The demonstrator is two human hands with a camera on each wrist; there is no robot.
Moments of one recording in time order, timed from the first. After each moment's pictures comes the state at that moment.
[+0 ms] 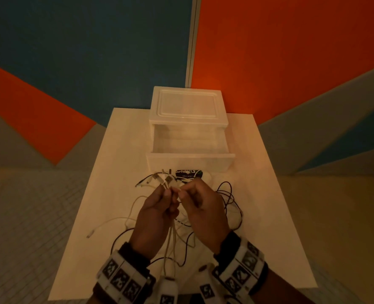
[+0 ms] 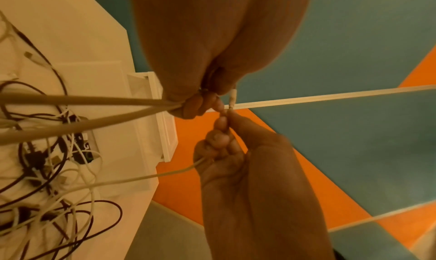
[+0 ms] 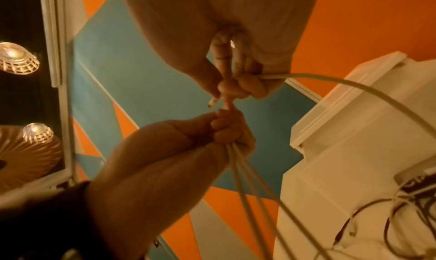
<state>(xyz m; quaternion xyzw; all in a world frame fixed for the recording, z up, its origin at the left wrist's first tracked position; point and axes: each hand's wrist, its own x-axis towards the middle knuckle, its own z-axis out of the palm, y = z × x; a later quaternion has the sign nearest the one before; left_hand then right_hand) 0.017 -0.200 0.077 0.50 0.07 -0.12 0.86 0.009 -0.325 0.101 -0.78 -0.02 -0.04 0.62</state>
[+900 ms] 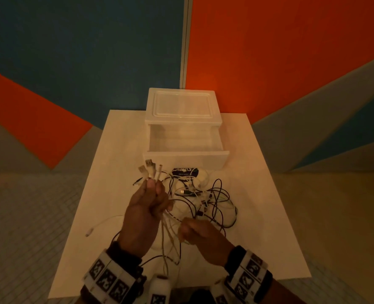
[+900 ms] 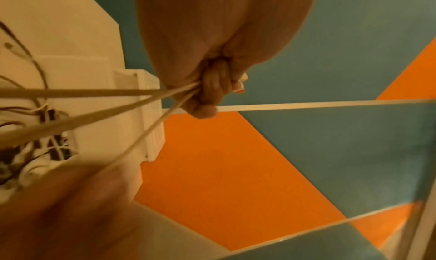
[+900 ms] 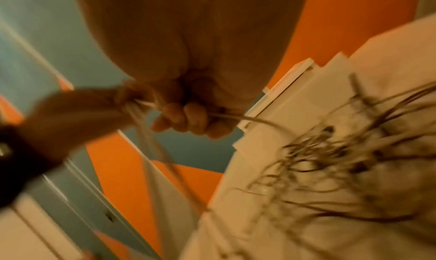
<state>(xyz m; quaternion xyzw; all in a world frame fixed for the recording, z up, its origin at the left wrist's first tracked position) 0.005 -0.191 0.094 0.45 0.02 -0.09 0.89 -0.035 -0.358 0.029 -0.76 -0.13 0.21 0.59</state>
